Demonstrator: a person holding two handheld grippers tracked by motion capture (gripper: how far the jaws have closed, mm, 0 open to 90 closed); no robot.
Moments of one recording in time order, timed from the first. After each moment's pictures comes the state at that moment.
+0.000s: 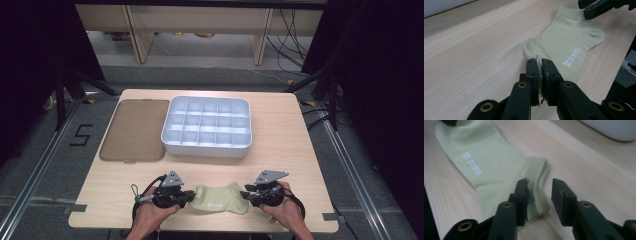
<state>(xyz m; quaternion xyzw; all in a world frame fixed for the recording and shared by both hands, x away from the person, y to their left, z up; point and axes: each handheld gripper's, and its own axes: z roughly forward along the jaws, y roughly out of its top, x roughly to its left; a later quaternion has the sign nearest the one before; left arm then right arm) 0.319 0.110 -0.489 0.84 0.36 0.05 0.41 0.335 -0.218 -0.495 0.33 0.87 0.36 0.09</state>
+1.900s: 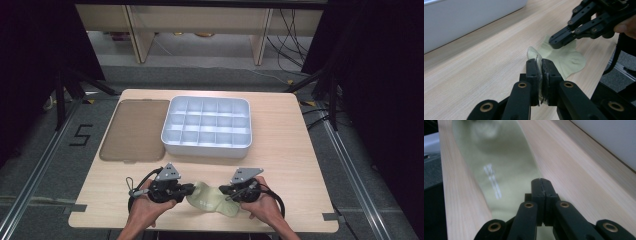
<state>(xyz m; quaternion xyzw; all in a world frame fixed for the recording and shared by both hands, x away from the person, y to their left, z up) 0.318 0.113 -0.451 0.83 0.34 0.06 0.43 0.343 -0.163 -0.491 0.24 0.88 0.39 0.07</state>
